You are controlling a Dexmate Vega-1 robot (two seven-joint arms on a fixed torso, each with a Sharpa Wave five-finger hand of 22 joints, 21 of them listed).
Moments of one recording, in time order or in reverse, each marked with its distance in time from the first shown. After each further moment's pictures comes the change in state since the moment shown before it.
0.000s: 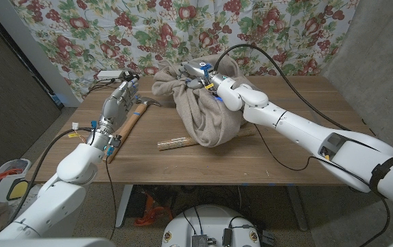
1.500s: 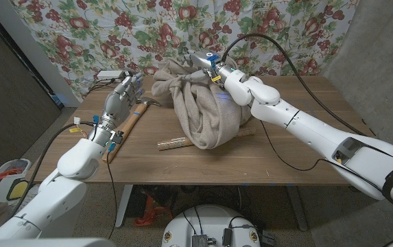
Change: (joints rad) left arm -0.020 0.018 0.007 -0.027 0.005 -0.014 -0.025; left_hand 0.000 0.000 -0.004 -0.004 0.000 0.000 0.000 0.000 0.000 0.002 0.002 0.000 0.000 0.000 0.000 0.000 0.000 -0.004 0.004 0.000 0.000; right arm -0.063 -0.087 0.101 -0.209 -0.026 -0.058 0.082; right_hand -0.453 -0.029 -0.105 0.117 -0.190 -0.225 0.061 -0.159 -0.031 -0.139 0.158 -0.321 -0.365 -0.272 0.082 -0.163 -0.382 0.022 0.019 -0.288 -0.008
